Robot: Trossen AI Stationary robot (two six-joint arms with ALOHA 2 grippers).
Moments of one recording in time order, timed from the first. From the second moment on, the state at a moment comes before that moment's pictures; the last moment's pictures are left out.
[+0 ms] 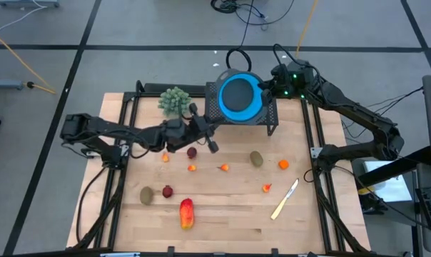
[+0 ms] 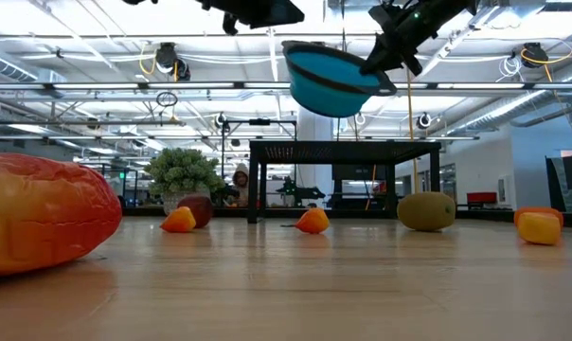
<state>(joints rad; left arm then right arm) -0.02 1.50 1.02 0.50 -0.51 0.20 -0.67 1.20 1.19 -0.44 -0.08 0.16</state>
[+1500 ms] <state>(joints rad) 0.11 1.50 1.02 0.42 -0.75 -0.16 -0.56 1.20 1.19 -0.25 0.19 0.06</state>
